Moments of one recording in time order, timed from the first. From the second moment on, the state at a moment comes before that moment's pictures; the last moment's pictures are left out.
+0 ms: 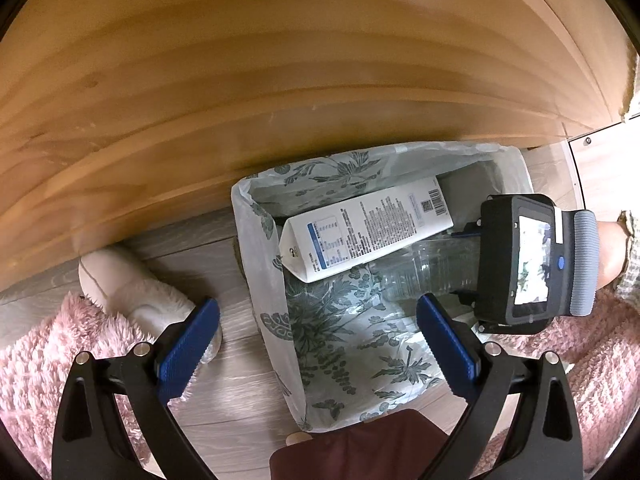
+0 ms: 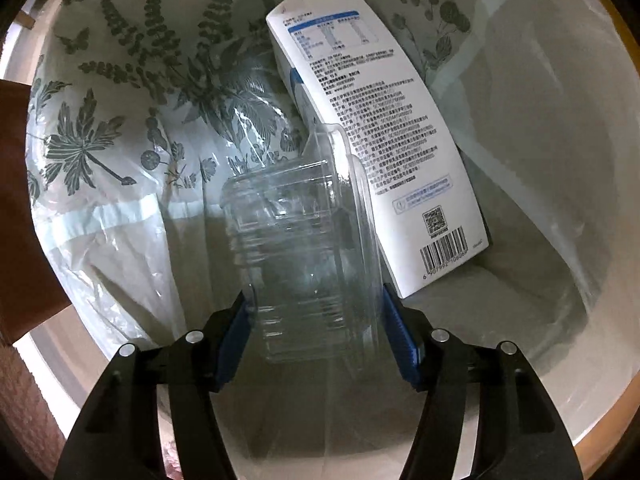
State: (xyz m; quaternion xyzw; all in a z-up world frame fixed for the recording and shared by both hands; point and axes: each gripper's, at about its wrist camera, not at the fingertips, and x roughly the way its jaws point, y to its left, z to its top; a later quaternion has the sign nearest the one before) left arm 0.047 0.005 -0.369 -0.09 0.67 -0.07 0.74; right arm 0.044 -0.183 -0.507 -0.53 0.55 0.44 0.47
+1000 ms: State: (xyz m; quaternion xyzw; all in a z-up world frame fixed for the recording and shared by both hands) left arm 0.041 0.006 -0.362 -0.09 0.67 -0.06 0.74; right arm 0.054 -0.177 -0.496 -0.50 0.57 0.42 0.49
